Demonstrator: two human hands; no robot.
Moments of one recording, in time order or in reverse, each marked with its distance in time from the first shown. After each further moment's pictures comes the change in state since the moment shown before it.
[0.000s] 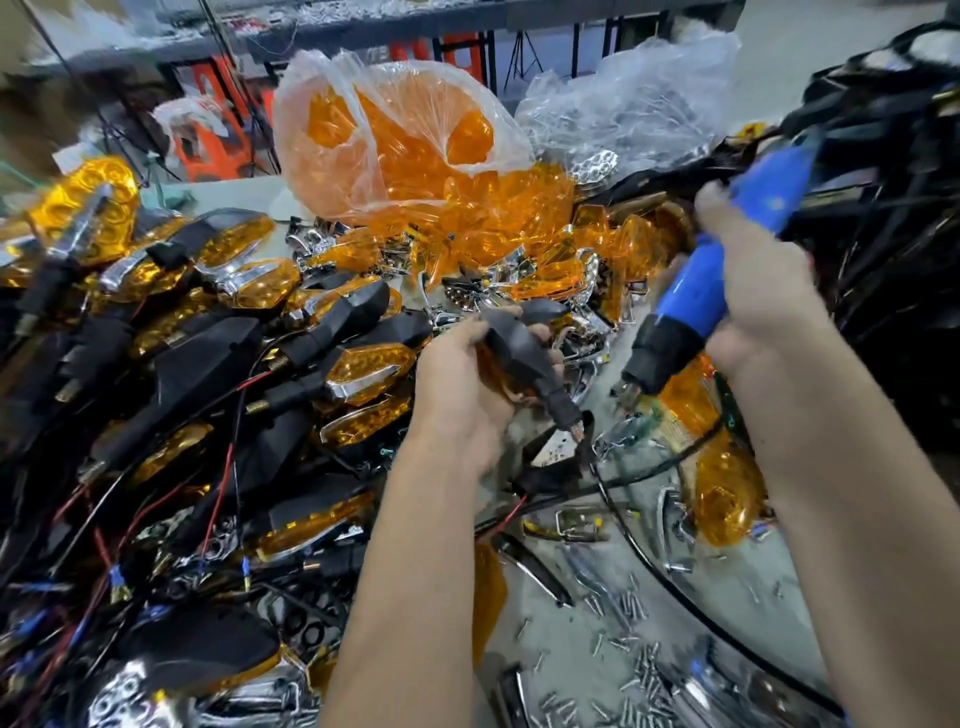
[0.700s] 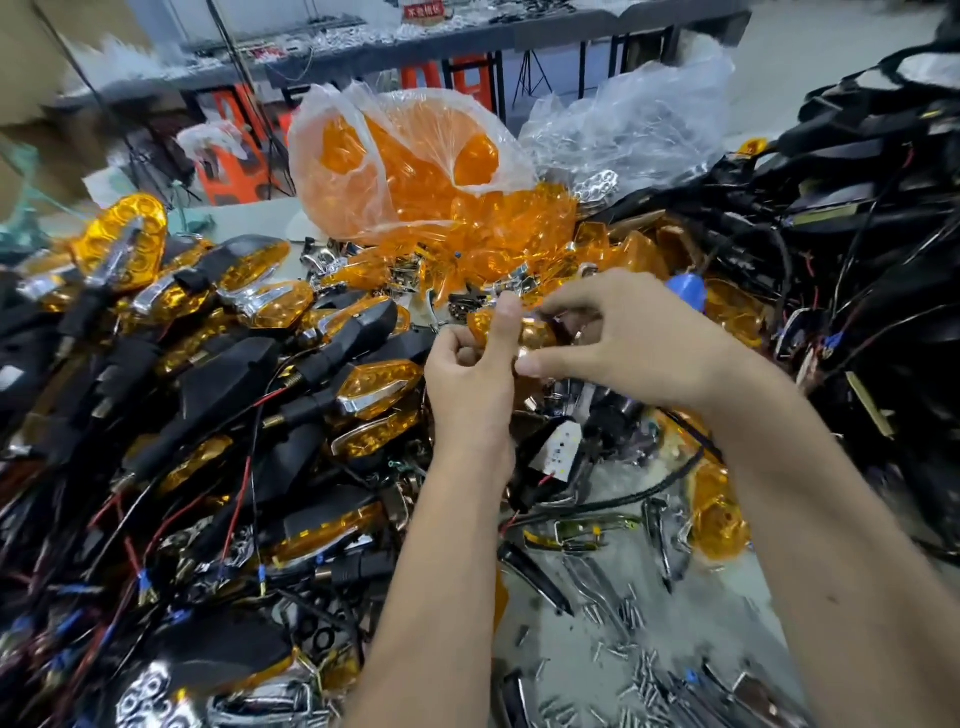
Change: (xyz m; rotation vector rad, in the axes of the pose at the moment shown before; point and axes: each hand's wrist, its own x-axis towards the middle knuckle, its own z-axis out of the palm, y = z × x) left_hand 0.003 -0.016 0.005 0.273 0.242 0.323; right_hand -0.045 -0.011 0.024 -1.251 -0.735 -0.453
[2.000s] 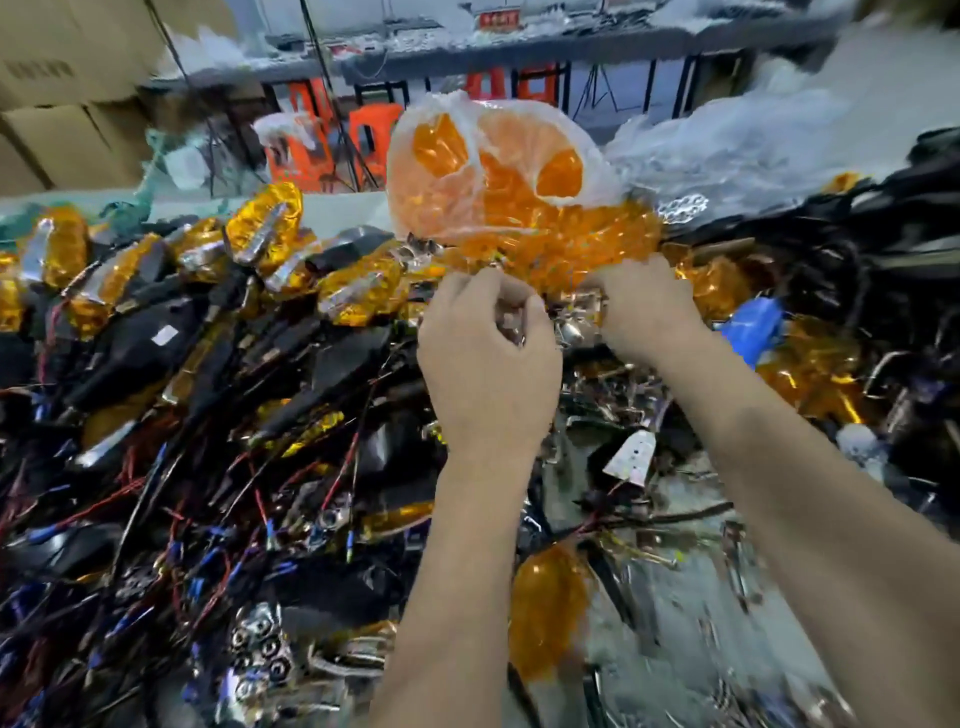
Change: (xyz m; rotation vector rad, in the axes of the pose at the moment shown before) left_hand -0.024 0.078 -0.044 0.762 0.298 0.726; right_hand 0.105 -0.001 0.048 -0.538 0.099 0.179
